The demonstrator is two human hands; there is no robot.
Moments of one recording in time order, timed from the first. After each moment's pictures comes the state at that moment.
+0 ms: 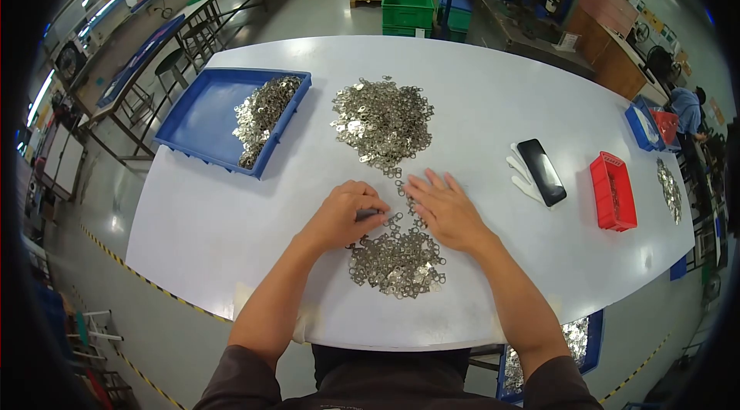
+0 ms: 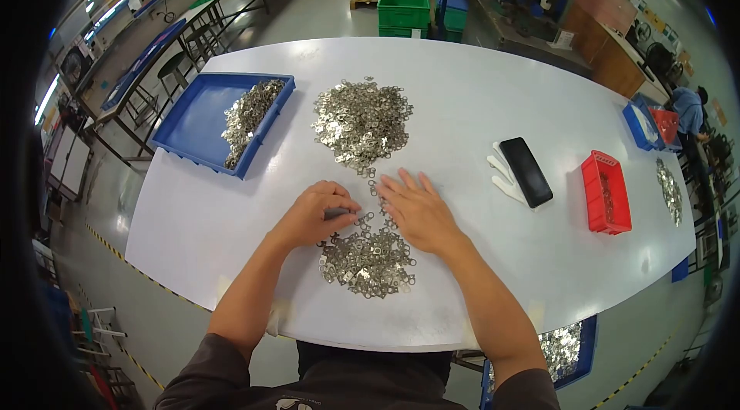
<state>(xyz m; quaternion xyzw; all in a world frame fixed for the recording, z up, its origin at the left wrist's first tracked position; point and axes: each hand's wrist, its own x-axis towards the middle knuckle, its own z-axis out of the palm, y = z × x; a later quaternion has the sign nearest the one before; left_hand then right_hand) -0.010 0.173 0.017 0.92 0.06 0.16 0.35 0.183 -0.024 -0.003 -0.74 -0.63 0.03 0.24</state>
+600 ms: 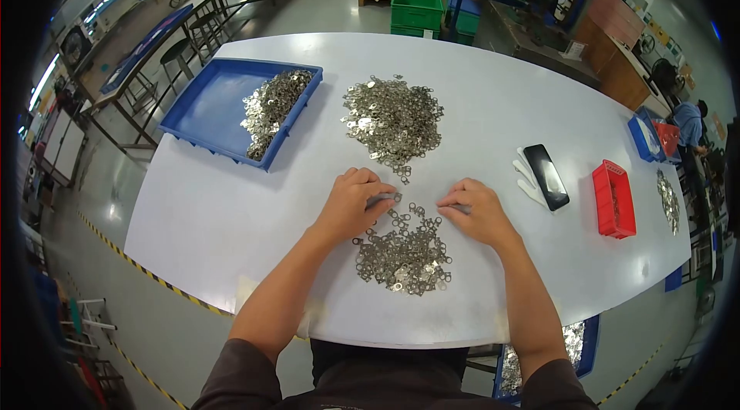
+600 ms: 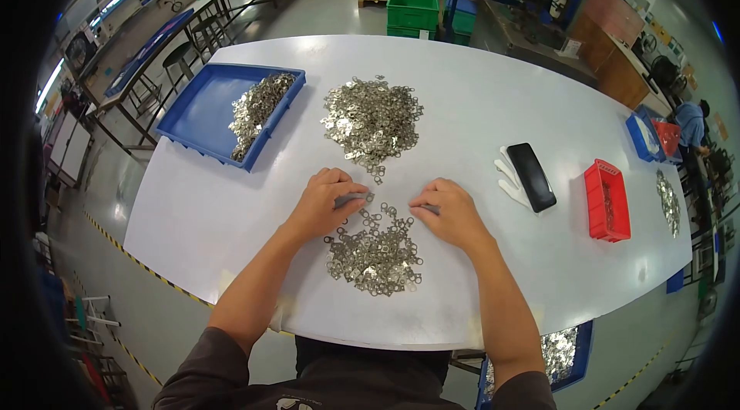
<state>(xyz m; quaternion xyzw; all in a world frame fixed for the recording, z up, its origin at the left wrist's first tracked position) -0.003 0.176 -0.002 0.92 0.09 0.24 0.30 0.203 -0.045 0.014 -0.76 -0.55 0.10 0.33</state>
